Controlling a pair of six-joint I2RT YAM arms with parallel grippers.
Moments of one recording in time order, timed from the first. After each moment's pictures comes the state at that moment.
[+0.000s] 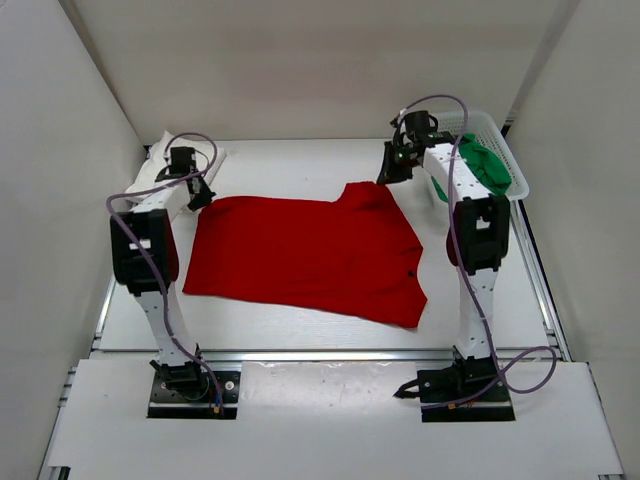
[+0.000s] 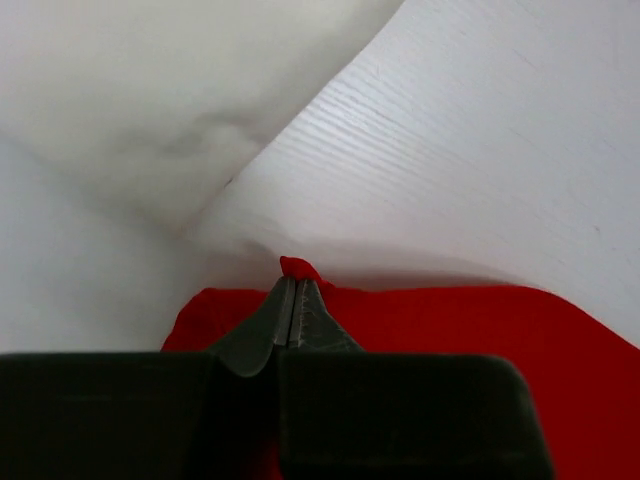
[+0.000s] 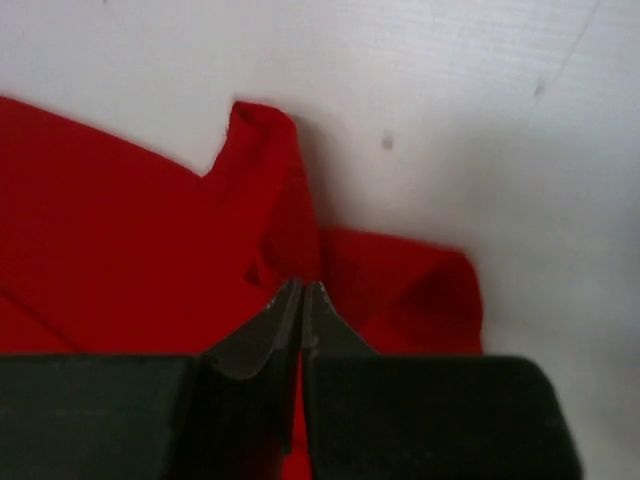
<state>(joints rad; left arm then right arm) 0.06 2.06 1.51 -0.35 -0.11 -0.43 0.16 2.32 2.16 -0.76 -0.34 0.21</state>
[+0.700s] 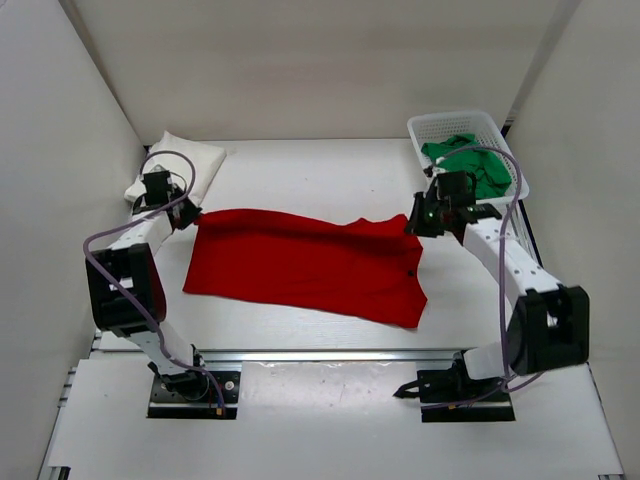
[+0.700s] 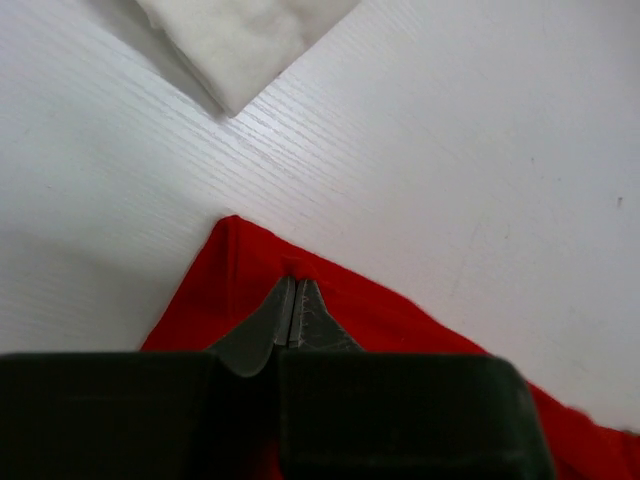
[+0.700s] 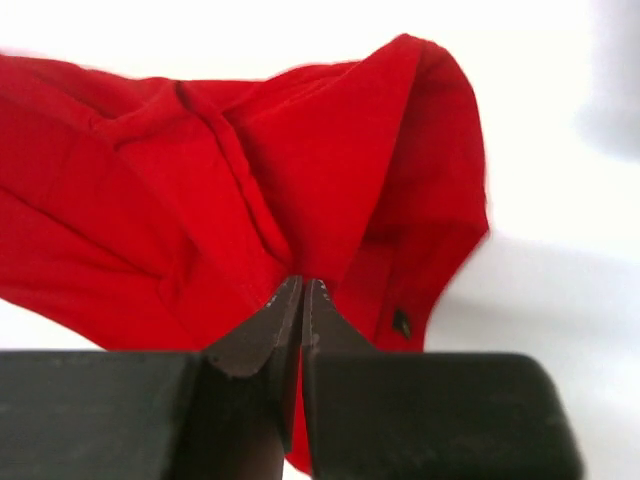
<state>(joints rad) 0.16 1.68 1.08 -0.18 0.06 -0.53 0.17 1.43 1.09 -0.50 -0.22 0.26</state>
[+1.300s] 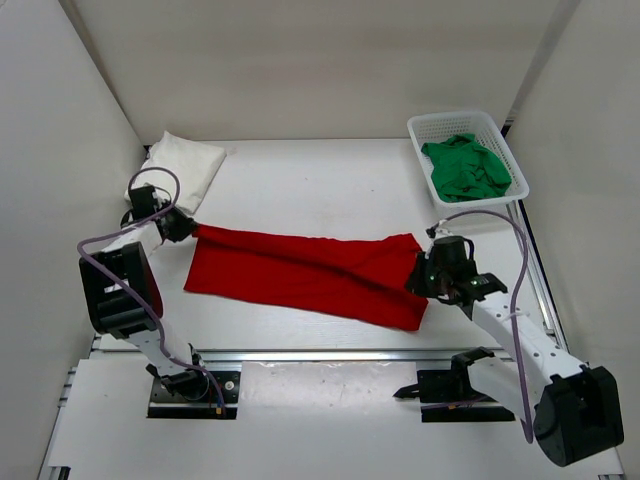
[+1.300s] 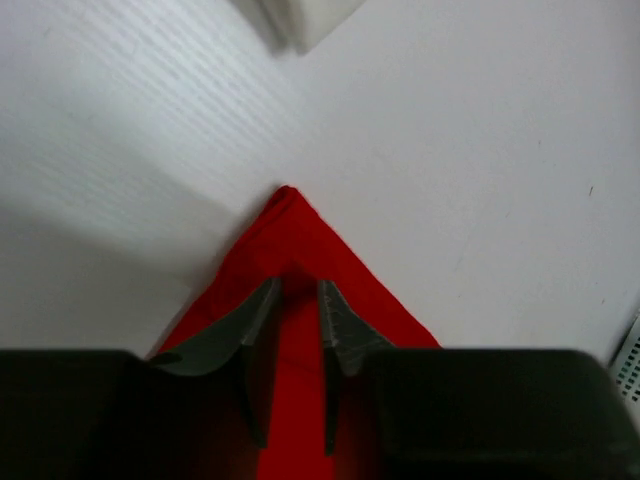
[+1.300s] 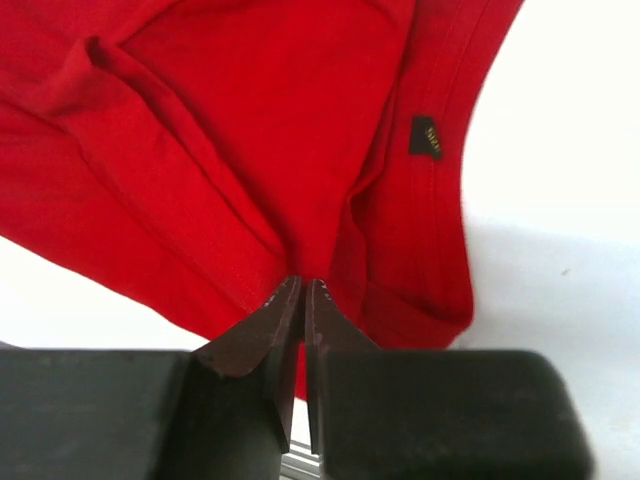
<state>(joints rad) 0.28 1.67 0.98 -0.12 0.25 -0.61 0.31 0.96 0.54 -0.43 -0.12 0.40</state>
